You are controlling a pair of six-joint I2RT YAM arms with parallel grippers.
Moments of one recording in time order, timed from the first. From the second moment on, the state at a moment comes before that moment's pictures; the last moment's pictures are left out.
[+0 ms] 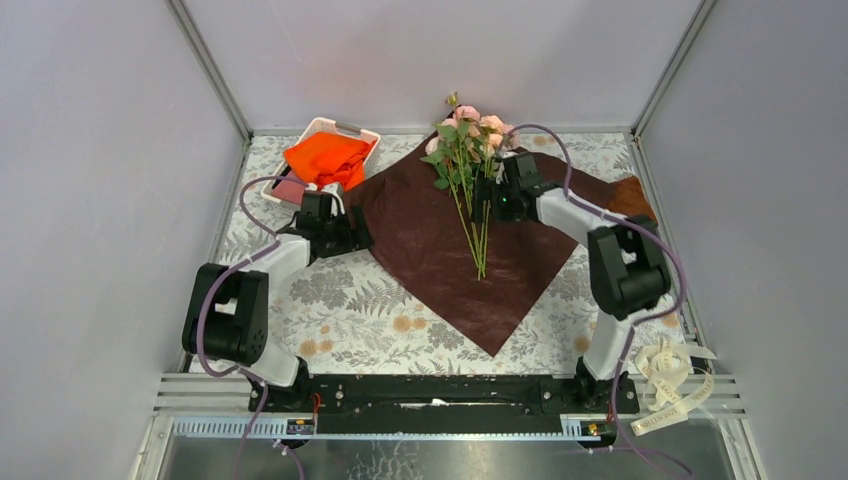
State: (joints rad) left arm -0.15 1.51 0.79 -0.14 0.22 -0.39; right arm 0.35 1.81 1.21 -0.29 -0.12 0.26
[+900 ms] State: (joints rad) left arm -0.17 1.59 0.73 0.24 0.25 -0.46; right arm 0.51 2.10 1.45 -0.32 0.12 0.20
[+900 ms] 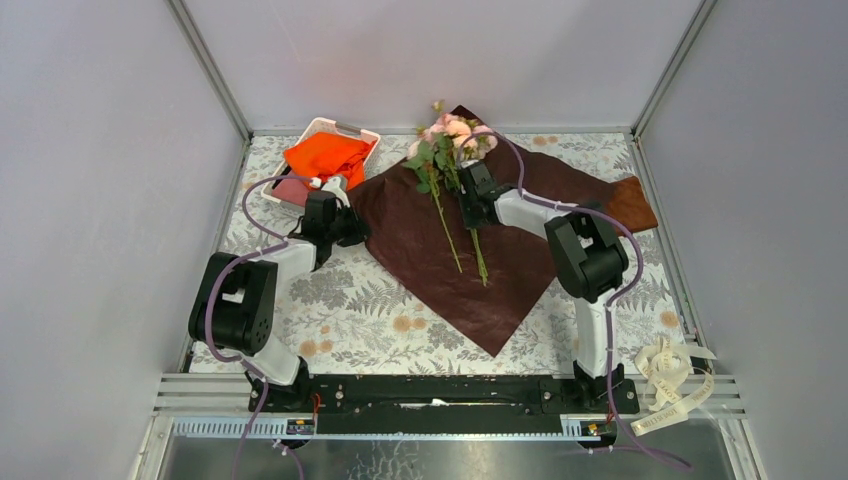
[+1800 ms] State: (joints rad) left arm -0.17 1.47 0.71 0.05 0.28 -0.32; right arm 0.71 1.87 1.33 -0.35 0.15 0.20
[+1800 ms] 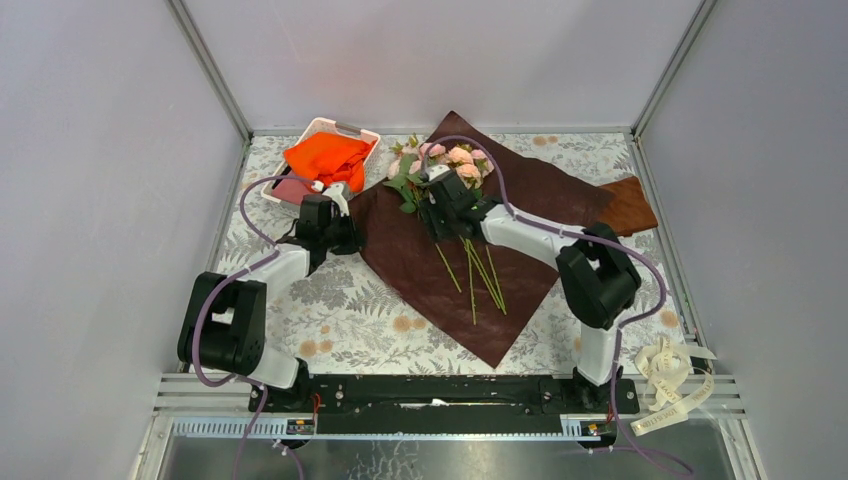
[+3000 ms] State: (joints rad) left arm -0.17 1.44 0.70 0.05 0.26 -0.28; right arm 0.71 1.98 1.30 -0.30 0.26 0.37
